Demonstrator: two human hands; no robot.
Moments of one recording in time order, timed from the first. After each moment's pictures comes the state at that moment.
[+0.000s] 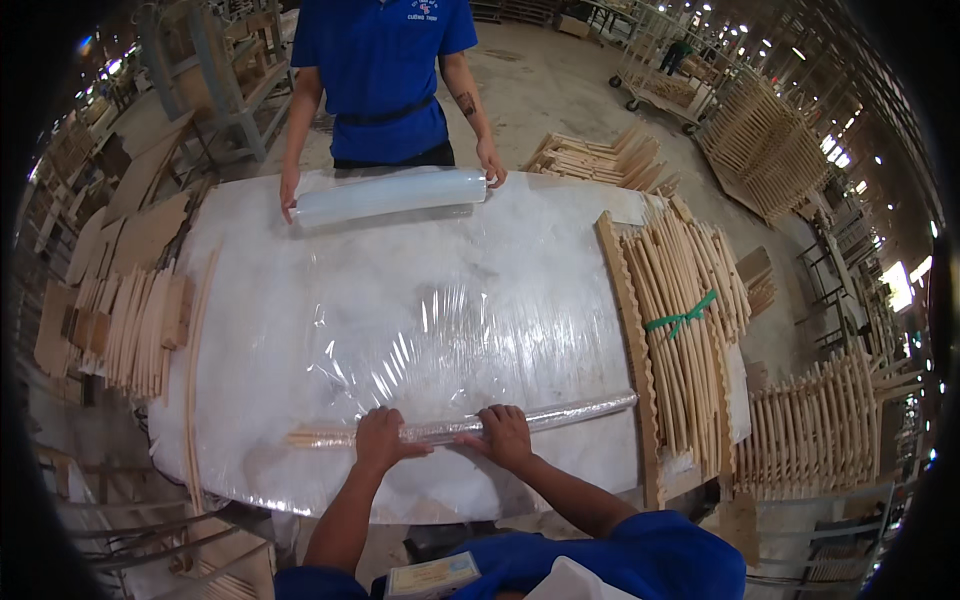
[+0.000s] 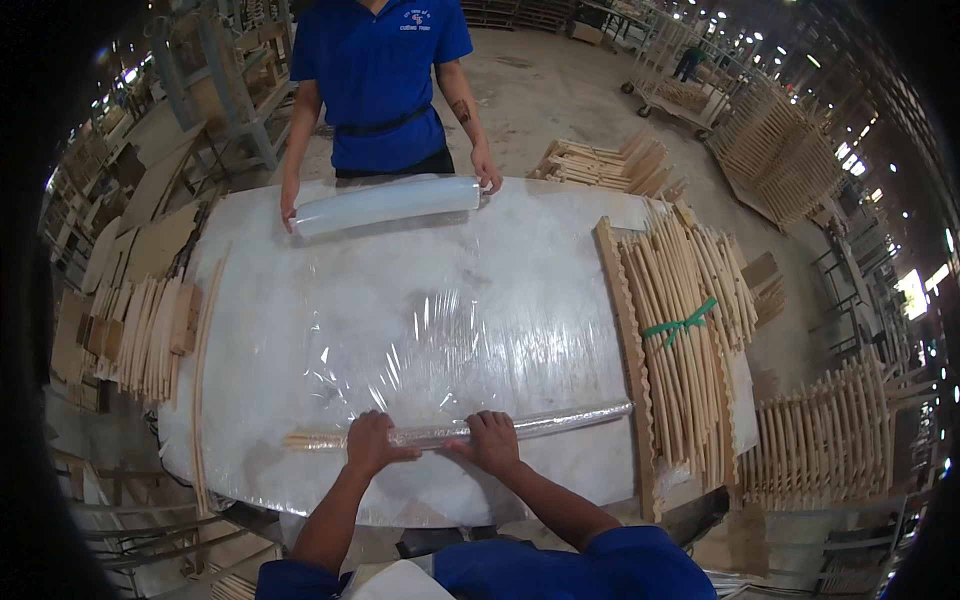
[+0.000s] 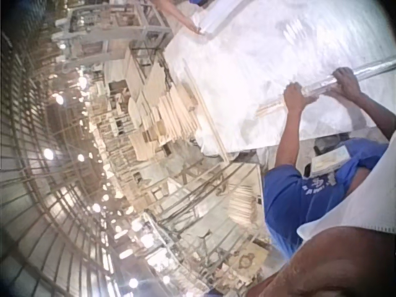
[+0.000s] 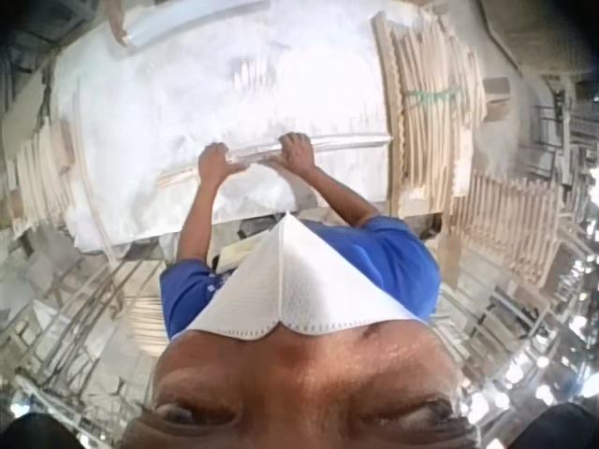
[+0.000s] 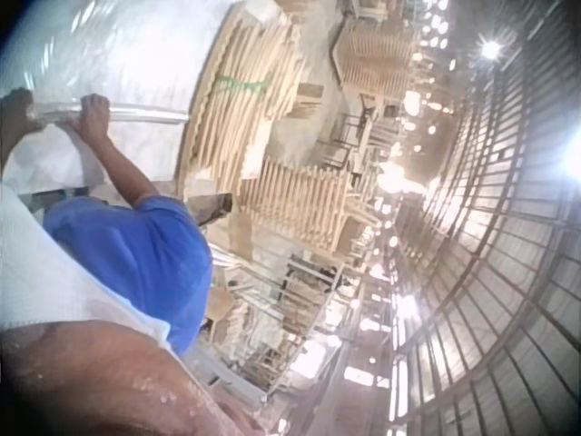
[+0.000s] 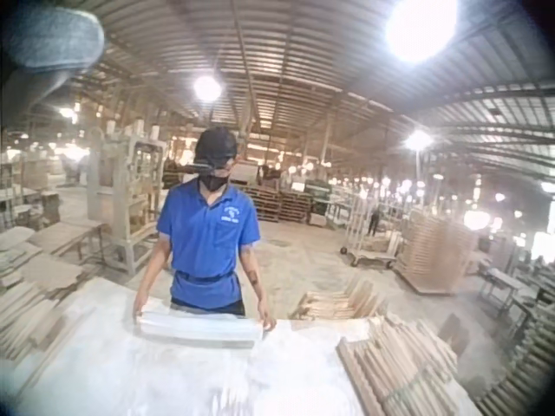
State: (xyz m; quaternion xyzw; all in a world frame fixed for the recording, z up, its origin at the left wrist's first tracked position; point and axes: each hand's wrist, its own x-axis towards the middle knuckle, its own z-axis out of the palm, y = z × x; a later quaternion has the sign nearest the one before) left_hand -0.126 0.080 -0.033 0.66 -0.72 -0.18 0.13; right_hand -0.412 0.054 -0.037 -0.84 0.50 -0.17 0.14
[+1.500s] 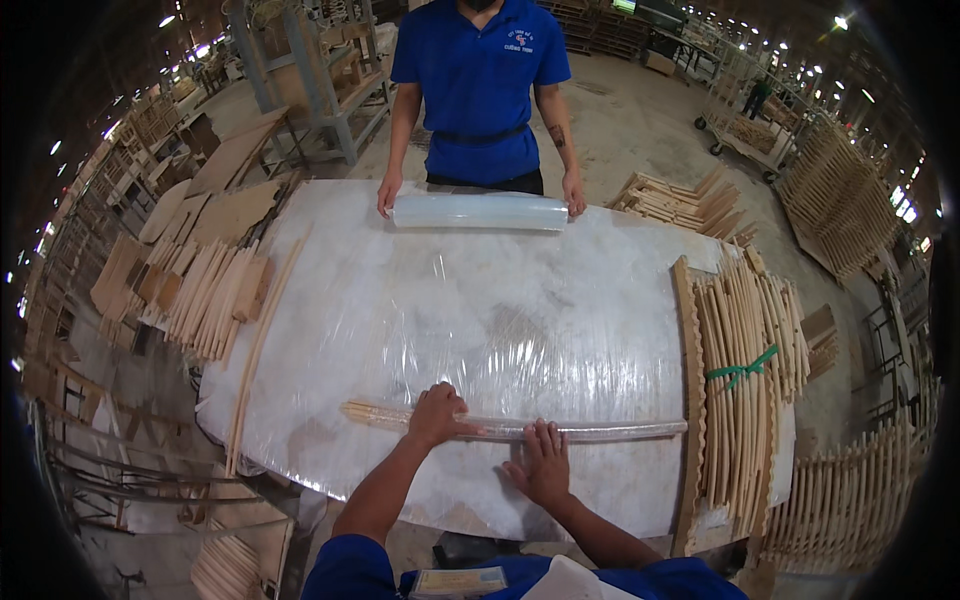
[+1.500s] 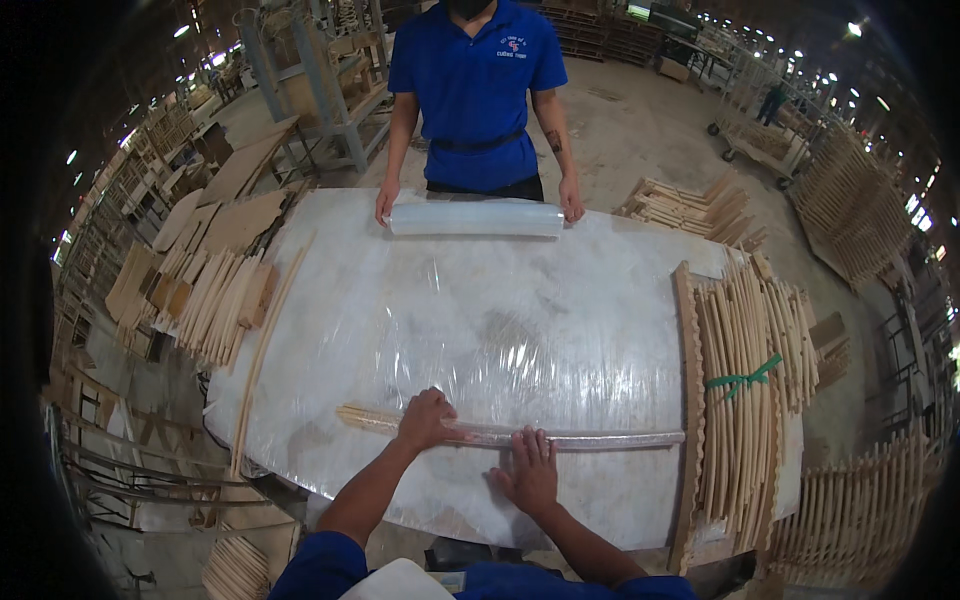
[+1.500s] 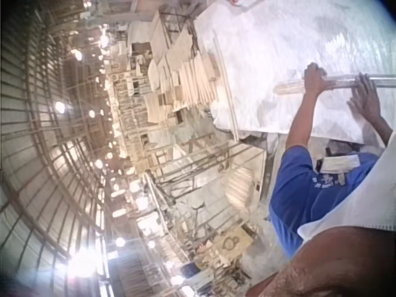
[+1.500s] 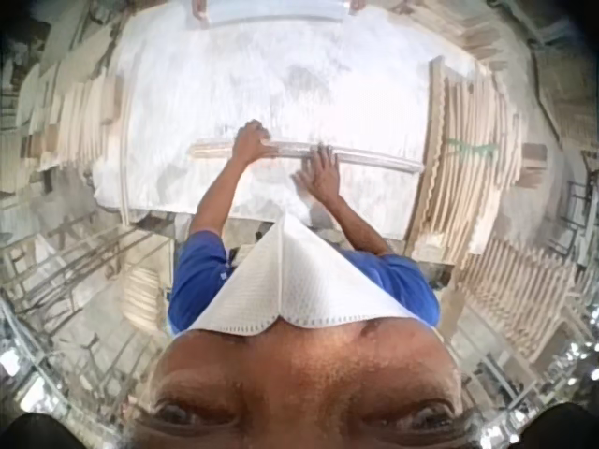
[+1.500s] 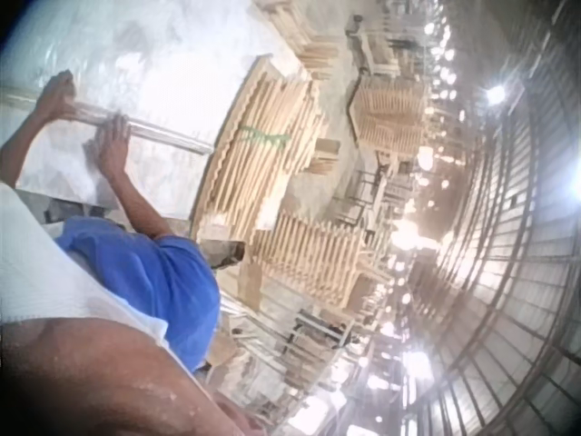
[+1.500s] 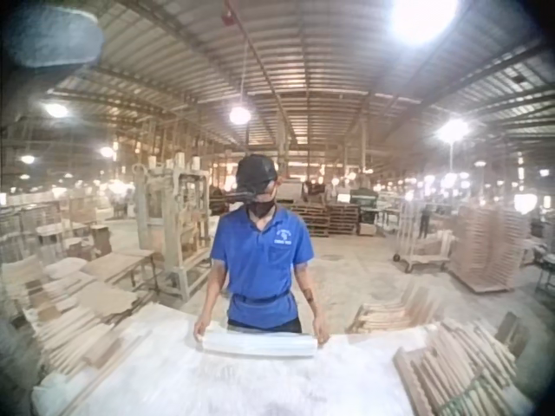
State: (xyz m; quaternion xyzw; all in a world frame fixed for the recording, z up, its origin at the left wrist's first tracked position) left_hand -0.114 0.031 -0.018 0.65 -0.72 -0.12 0.22; right_hand -0.408 0.077 -0.041 -0.85 0.48 -0.20 0.12
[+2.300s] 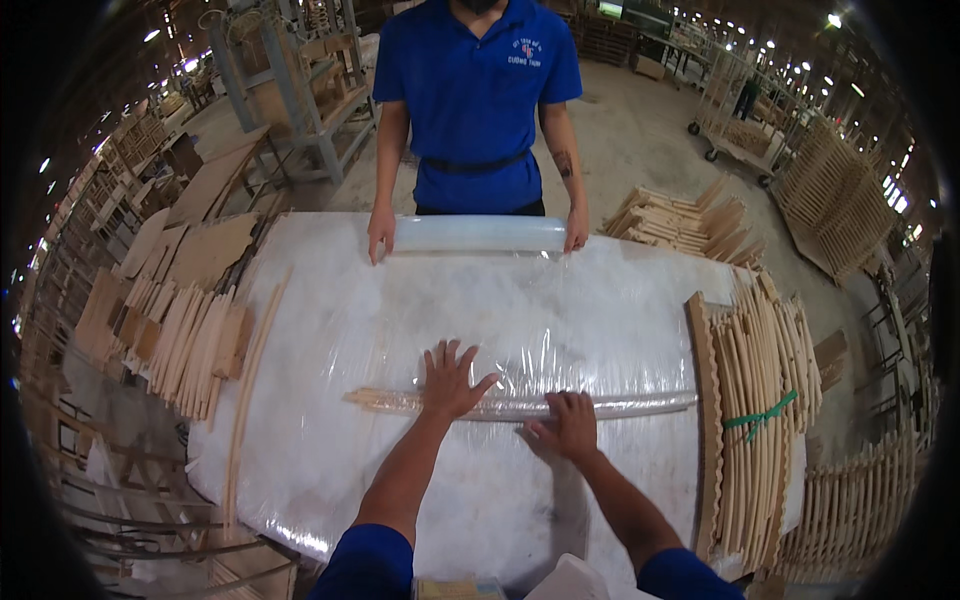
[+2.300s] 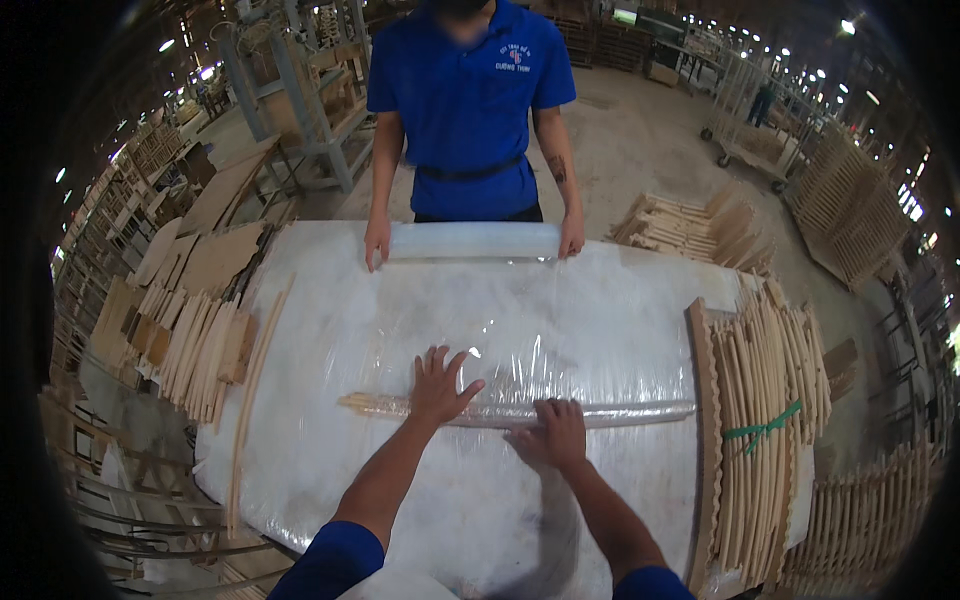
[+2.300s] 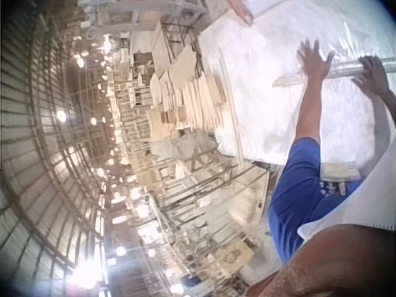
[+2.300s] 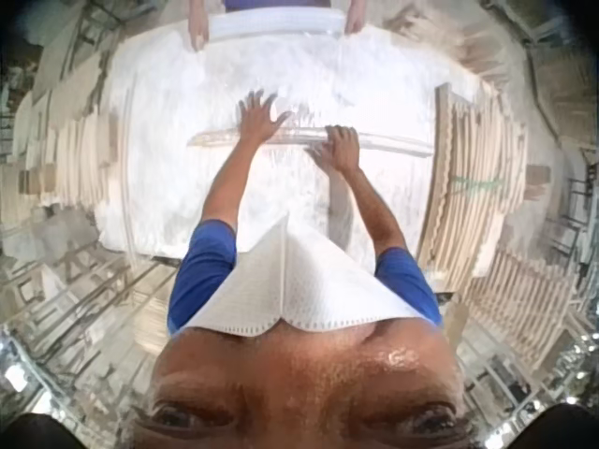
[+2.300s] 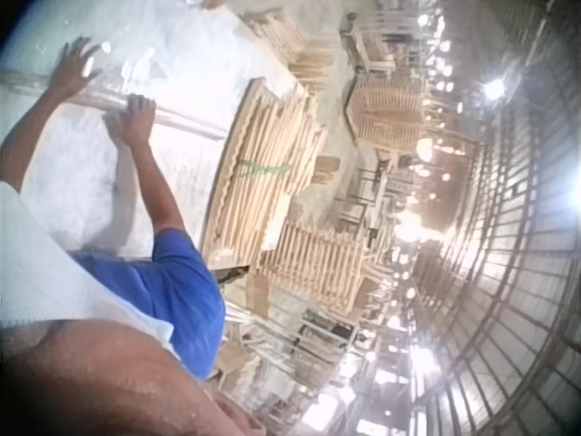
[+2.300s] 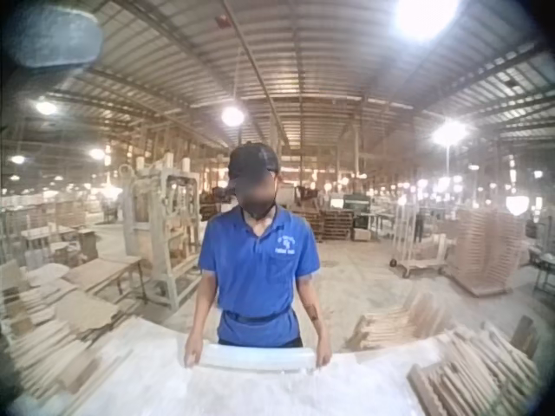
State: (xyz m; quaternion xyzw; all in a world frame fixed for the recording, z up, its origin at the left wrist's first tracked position) left_hand -0.082 -0.152 -0.035 0.71 -0.68 0.01 0.18; right_hand -0.365 -0.154 -0.026 -0.85 0.47 -0.18 0.14
